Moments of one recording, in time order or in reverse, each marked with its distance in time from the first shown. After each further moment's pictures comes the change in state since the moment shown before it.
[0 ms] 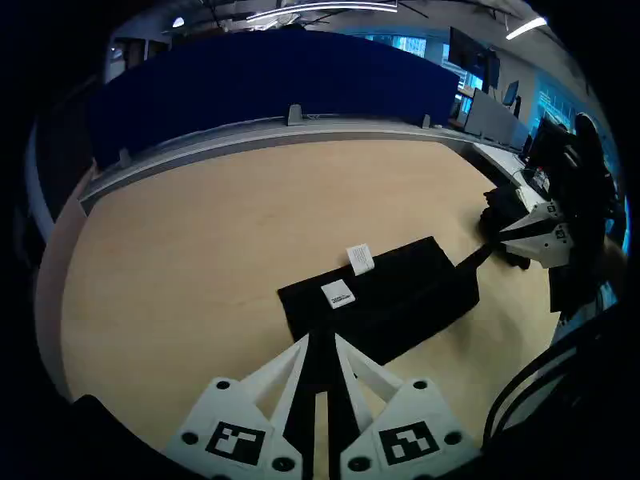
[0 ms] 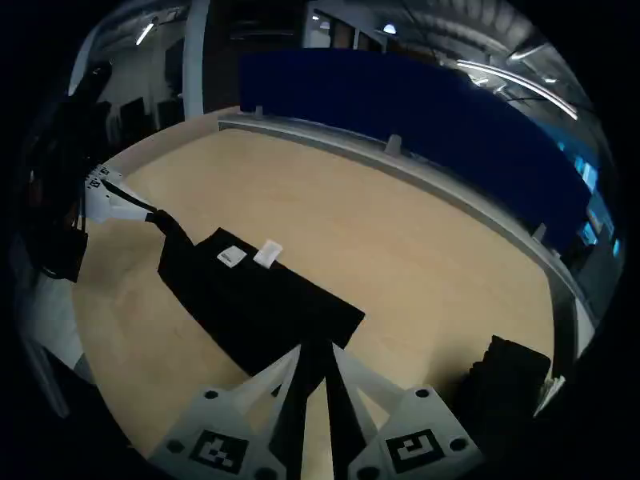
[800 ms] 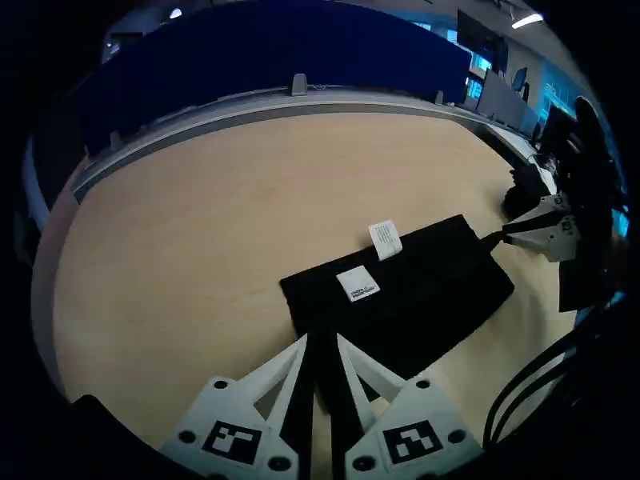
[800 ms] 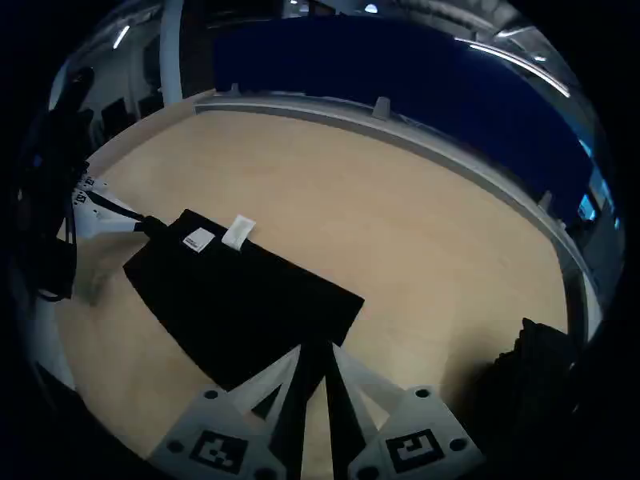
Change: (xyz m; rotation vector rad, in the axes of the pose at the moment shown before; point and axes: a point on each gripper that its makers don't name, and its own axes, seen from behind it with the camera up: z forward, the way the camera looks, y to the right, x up) left arm -0.025 -0.014 0.062 0.029 -0.069 0.010; right arm -0.029 0.014 0.061 -0.036 -0.080 0.073
